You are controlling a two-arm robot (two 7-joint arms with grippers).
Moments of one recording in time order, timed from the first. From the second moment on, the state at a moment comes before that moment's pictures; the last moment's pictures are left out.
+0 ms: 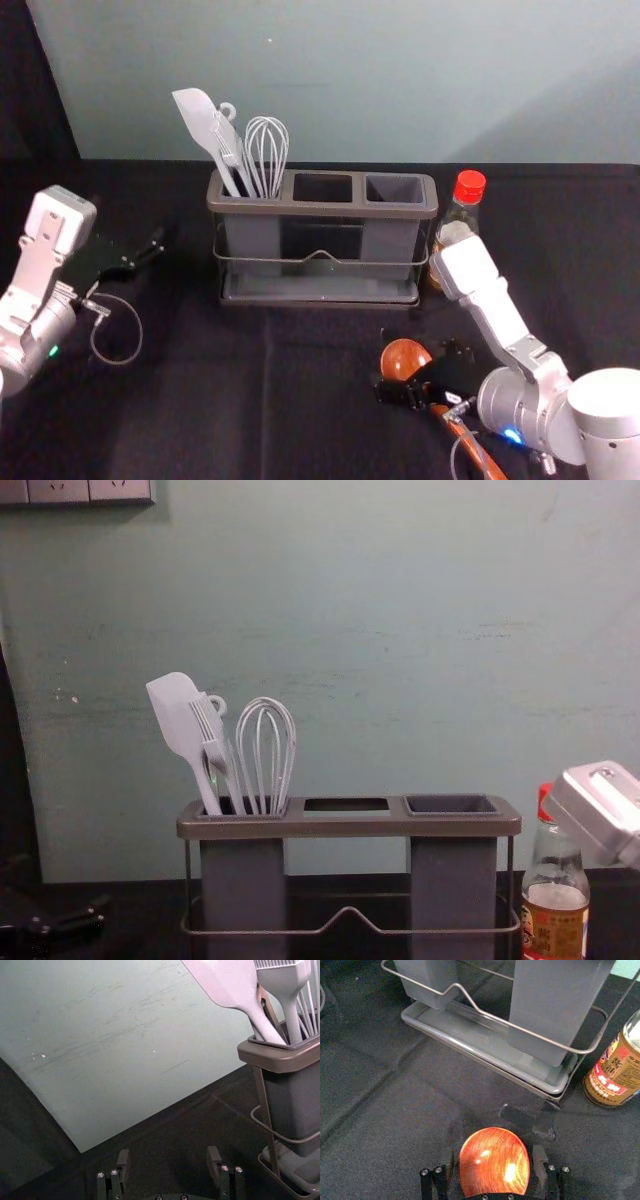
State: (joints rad) left arm -0.20 0.60 0.45 -1.41 -0.25 -0.12 0.03; right arm -0.01 0.29 -0.30 -1.82 0.04 0.76 0.31
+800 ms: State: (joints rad) left arm -0.20 0.60 0.45 -1.41 -0.25 -0.12 0.03; right arm -0.01 0.27 -0.30 -1.81 -0.01 0.76 0.34
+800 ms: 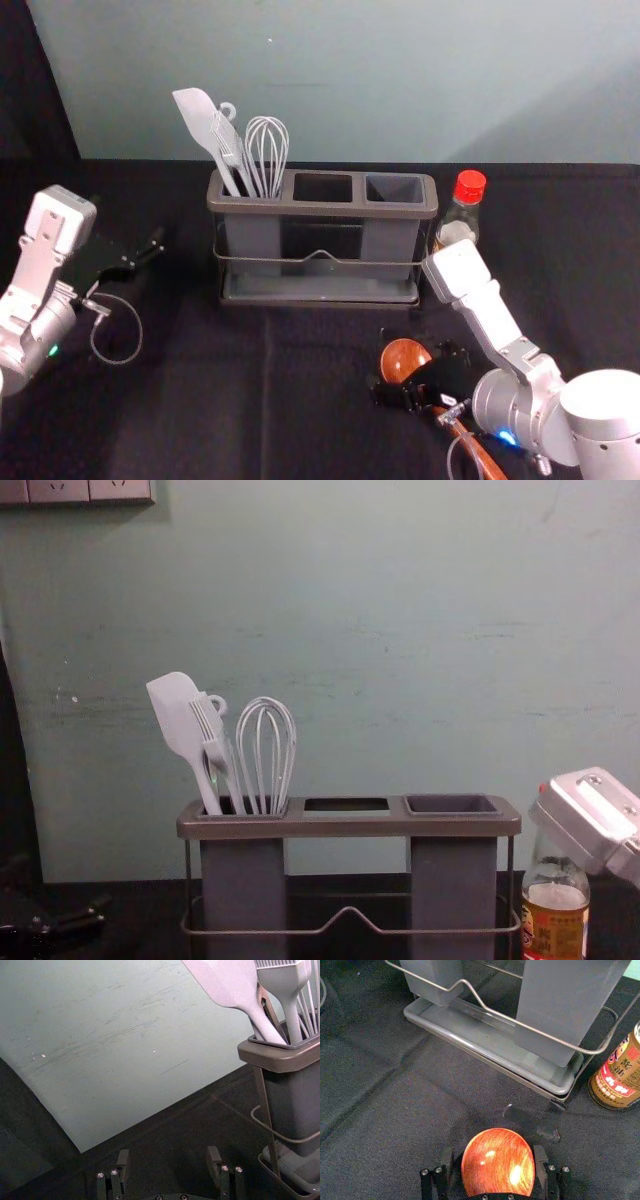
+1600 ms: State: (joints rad) left arm -0.20 0.60 0.45 -1.41 -0.25 -0.12 0.03; right arm -0.03 0.25 -0.28 -1.82 -0.07 0.76 0.37
